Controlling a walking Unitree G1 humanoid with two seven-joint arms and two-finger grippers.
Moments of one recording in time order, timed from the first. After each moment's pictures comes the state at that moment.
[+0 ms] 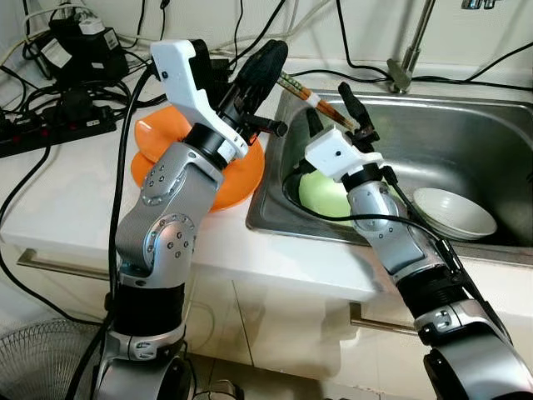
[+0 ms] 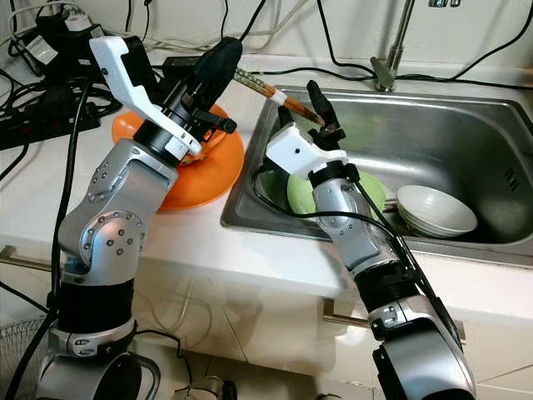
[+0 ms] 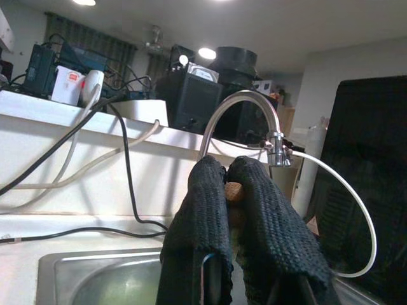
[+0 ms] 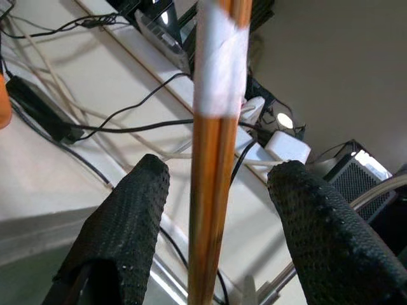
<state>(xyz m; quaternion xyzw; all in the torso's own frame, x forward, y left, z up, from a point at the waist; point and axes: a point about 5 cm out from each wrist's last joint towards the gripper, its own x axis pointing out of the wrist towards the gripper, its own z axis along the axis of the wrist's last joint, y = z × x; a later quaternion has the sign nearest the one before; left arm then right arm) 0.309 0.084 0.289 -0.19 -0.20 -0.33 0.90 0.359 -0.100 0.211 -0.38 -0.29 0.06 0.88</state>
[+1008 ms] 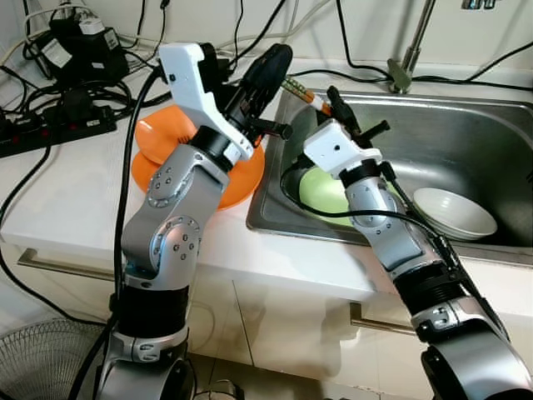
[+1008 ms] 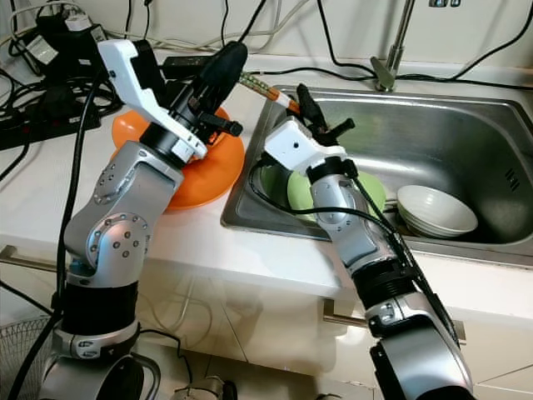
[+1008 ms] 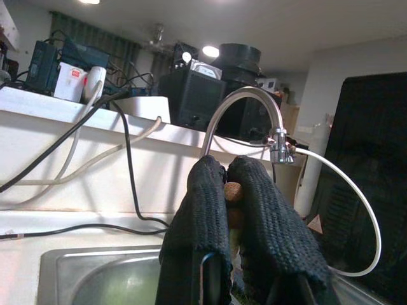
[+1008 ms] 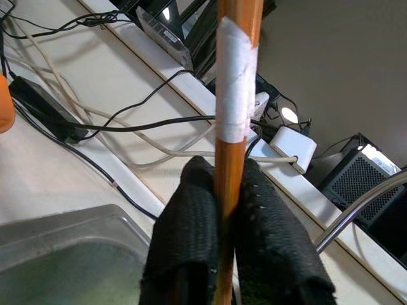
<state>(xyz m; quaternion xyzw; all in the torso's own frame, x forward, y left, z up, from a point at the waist) 0.309 0.080 0.287 -0.19 -0.20 -0.32 0.91 0.360 -0.099 0.210 -0.37 -0.28 0.06 0.89</state>
